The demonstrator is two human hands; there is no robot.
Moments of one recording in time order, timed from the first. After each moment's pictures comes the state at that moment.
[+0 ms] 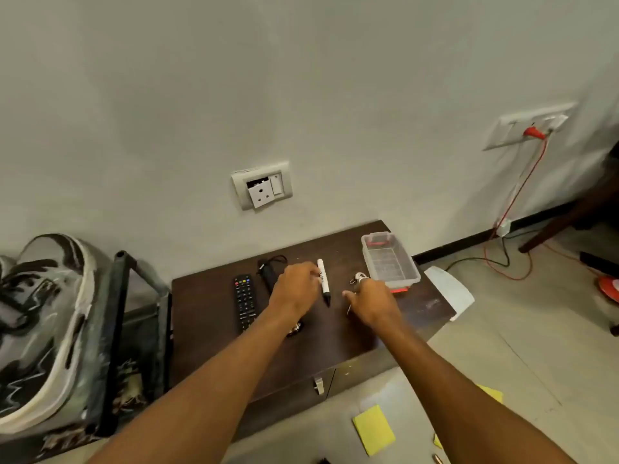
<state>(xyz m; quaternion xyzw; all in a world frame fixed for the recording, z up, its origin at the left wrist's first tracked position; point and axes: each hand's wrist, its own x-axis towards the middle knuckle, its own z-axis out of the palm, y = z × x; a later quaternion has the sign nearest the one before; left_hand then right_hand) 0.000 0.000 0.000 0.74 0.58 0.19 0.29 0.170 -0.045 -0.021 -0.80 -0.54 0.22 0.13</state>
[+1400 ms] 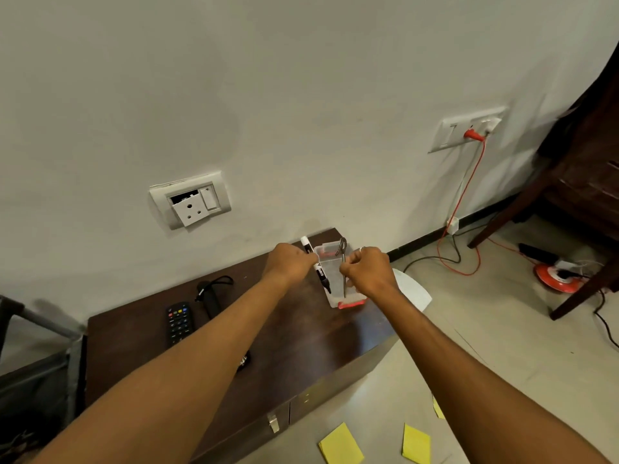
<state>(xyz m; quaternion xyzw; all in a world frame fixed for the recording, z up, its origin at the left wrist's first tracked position) 0.107 0.064 0.025 0.61 0.61 0.20 0.46 0.263 -0.005 0.025 -0.82 -0.44 0.24 0.28</state>
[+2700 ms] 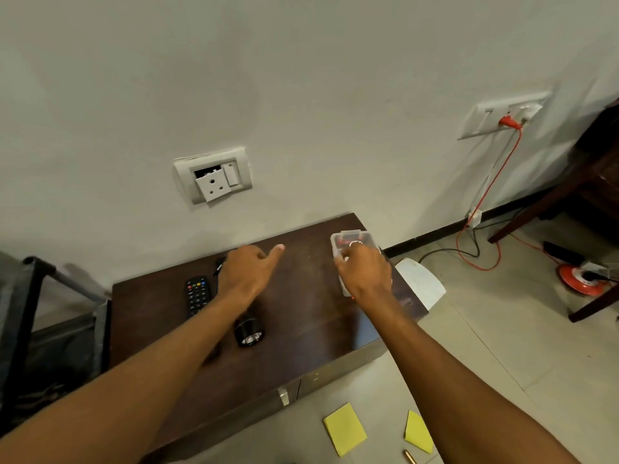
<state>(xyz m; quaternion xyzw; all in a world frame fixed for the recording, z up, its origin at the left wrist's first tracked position) 0.006 0.041 0.005 0.66 0.67 0.21 0.27 0.213 -0.012 0.012 -0.82 -0.53 0.10 0.18</state>
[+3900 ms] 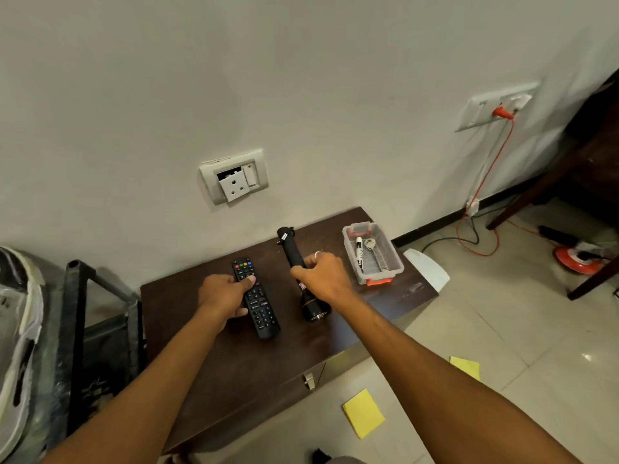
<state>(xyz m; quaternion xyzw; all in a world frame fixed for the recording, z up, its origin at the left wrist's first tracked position) -0.087 0.029 -0.030 0.43 0.69 0.26 0.52 0.121 -0.016 0.002 -0.75 -0.50 0.33 0.29</state>
